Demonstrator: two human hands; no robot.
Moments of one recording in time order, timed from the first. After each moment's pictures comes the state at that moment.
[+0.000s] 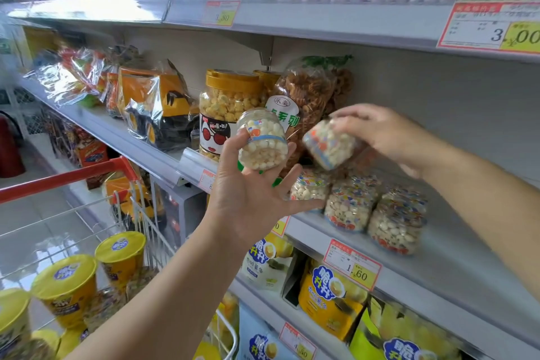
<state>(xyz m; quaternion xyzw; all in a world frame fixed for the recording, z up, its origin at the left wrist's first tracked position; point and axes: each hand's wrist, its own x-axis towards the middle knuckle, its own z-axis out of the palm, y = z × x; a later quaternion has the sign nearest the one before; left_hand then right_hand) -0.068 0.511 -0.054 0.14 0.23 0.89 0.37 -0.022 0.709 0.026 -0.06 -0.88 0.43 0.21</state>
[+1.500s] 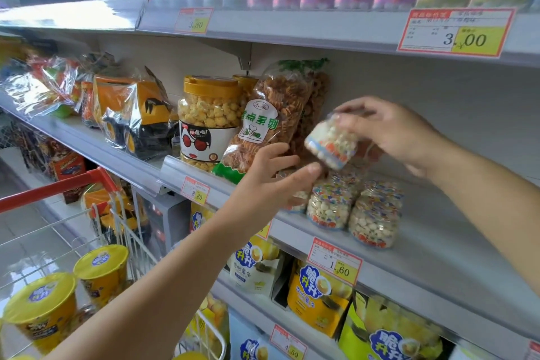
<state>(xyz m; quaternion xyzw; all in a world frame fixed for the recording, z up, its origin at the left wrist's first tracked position) -0.062 0.532 -0.051 0.35 0.62 0.68 0.16 0.009 0.726 0.032 -0.06 -0.86 0.43 0.26</state>
